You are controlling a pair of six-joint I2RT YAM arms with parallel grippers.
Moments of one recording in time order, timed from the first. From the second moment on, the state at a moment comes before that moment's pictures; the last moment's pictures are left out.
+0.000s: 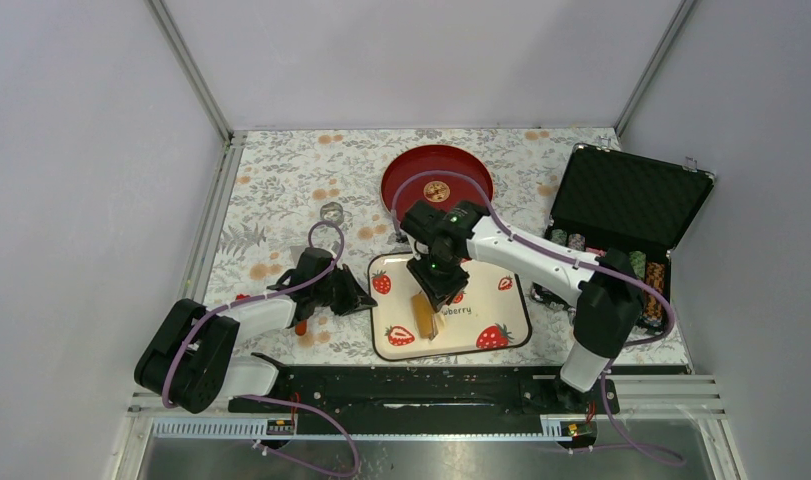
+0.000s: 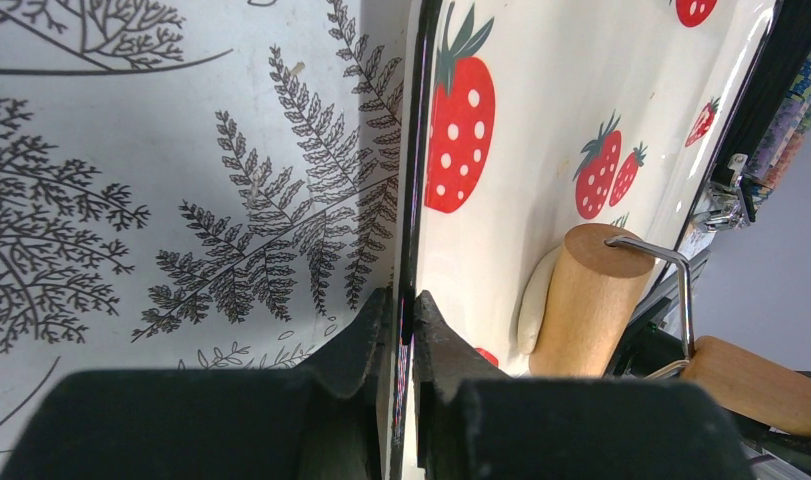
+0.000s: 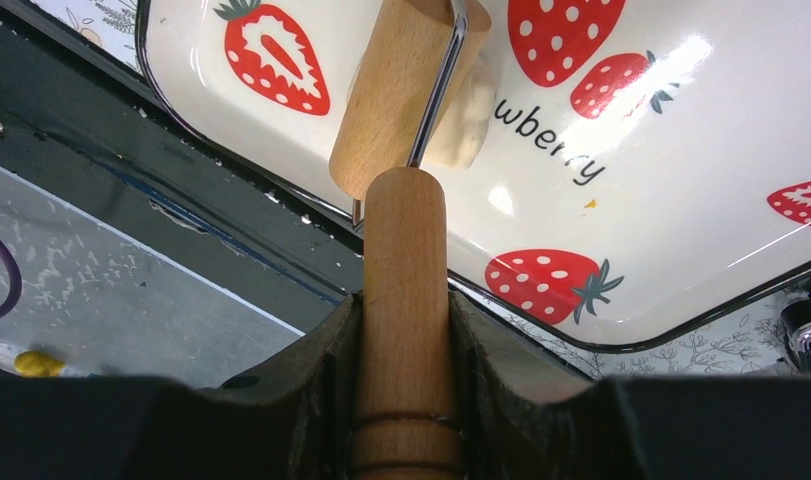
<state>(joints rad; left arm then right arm) -0.42 1.30 0.35 0.11 0.39 -0.87 0.91 1.73 1.47 -1.17 -0.14 0.26</state>
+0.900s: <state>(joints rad) -0.42 1.30 0.35 0.11 0.39 -0.87 0.92 1.65 1.32 -1.06 -0.13 0.33</state>
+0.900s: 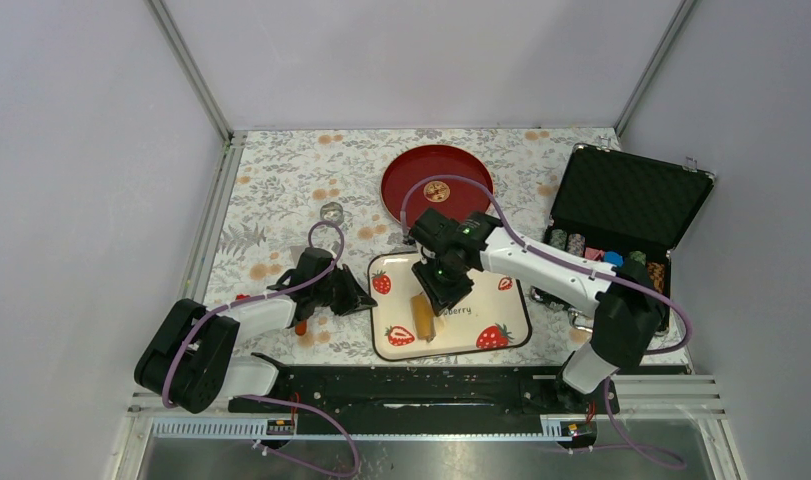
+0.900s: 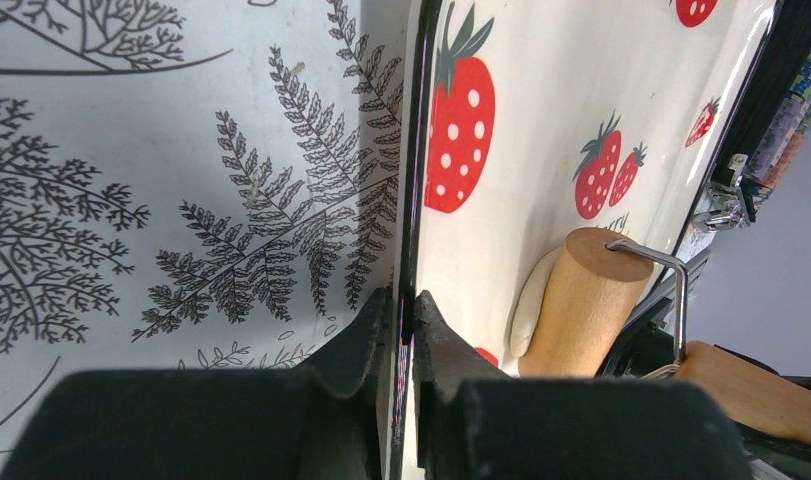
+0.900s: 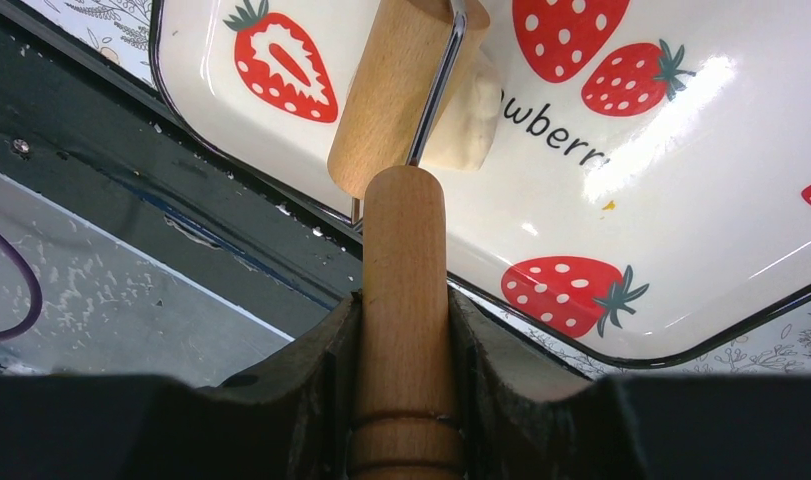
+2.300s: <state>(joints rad) -0.41 1.30 0.34 0.13 0.40 -0.88 0.90 1.63 1.28 -1.01 -0.18 0.34</state>
